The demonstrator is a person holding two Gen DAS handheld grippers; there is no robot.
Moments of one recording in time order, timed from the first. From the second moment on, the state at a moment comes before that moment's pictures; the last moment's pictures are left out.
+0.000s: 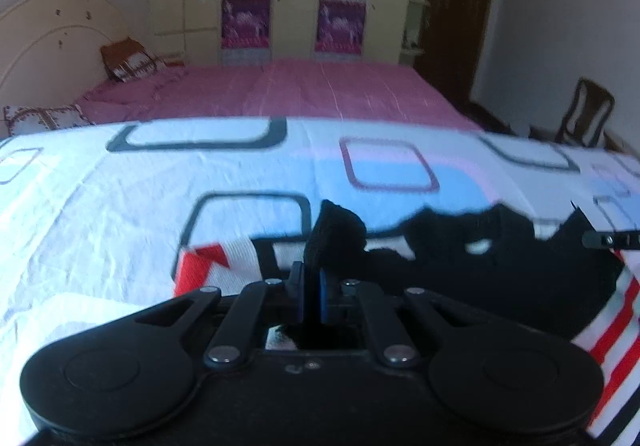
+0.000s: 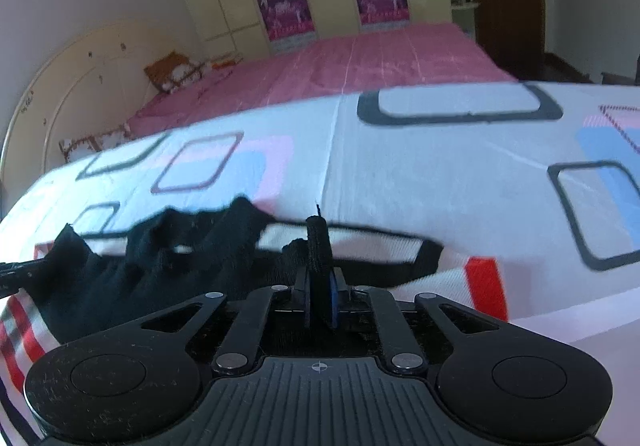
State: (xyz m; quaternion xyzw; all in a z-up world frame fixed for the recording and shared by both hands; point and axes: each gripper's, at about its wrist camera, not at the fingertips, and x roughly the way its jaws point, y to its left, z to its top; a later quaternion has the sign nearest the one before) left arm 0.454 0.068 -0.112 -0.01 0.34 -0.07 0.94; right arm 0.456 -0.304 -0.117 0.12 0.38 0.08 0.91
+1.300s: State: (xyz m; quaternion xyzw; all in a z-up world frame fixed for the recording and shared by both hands) left arm 0.408 0.025 -0.092 0.02 0.32 -0.10 0.94; right arm 0.428 -0.259 -0.095 0.08 0.36 0.08 0.93
